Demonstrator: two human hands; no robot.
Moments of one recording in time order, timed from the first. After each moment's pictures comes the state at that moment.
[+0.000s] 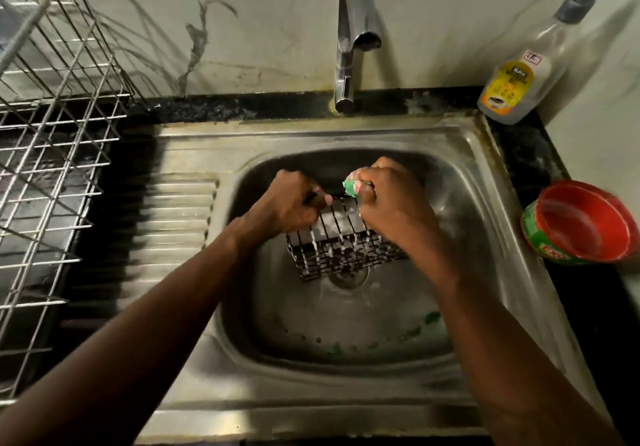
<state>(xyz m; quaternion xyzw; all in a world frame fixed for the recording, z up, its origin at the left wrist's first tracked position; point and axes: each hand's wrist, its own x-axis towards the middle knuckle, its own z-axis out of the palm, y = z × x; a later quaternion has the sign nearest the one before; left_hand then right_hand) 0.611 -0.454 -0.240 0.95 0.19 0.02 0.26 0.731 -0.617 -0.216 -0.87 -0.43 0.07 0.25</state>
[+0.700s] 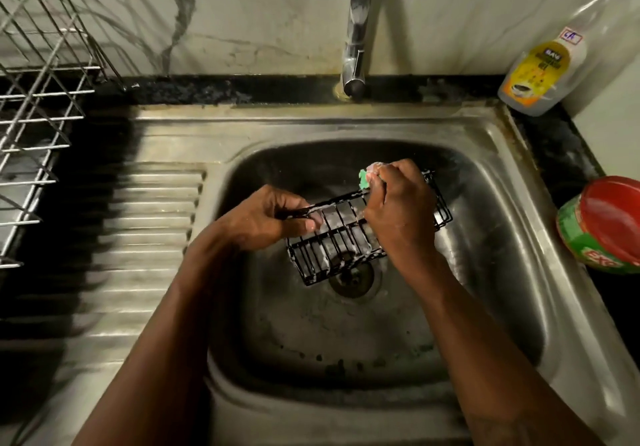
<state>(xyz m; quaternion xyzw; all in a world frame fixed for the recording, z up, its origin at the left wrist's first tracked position) 0.567 -0.430 -0.272 0.82 0.14 -0.02 0.56 0.723 -0.604 -0.278 -0.85 -0.38 -0.15 0.34</state>
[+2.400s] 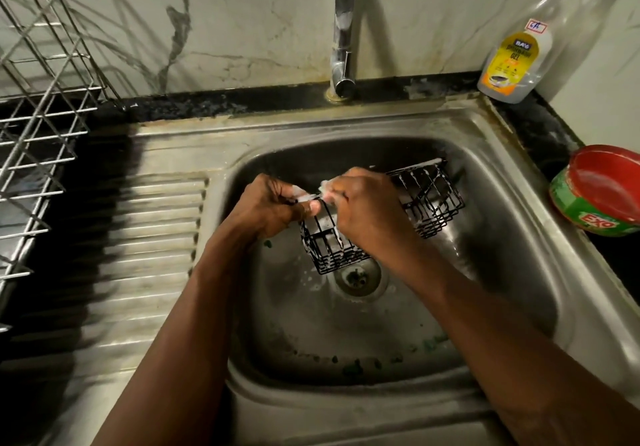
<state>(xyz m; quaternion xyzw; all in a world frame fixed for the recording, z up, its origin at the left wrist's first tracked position) 0.577 -0.425 -0.288 0.81 0.25 0.05 0.53 0.682 -0.594 -0.262 -0.85 -0.47 -0.03 0.26</state>
